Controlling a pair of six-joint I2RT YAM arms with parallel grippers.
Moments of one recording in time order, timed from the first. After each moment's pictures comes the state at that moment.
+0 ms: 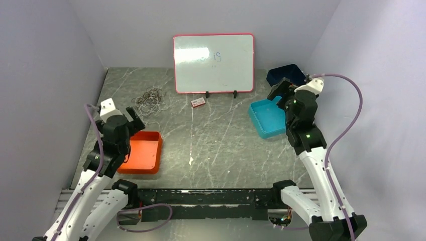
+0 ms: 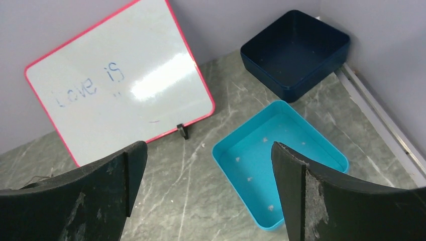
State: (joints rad) left arm -0.33 0.62 0.70 -0.50 -0.61 -0.49; right arm 0.20 0.88 0.97 -0.27 0.38 0.38
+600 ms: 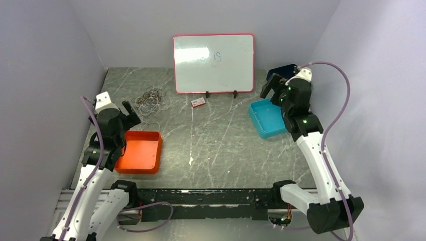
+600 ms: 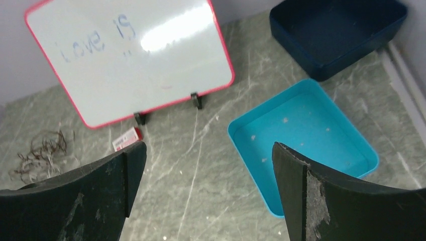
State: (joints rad) left arm -0.17 0.69 0.76 -0.45 -0.47 -0.38; right arm 0.18 1.03 1.11 -0.36 0.20 0.38
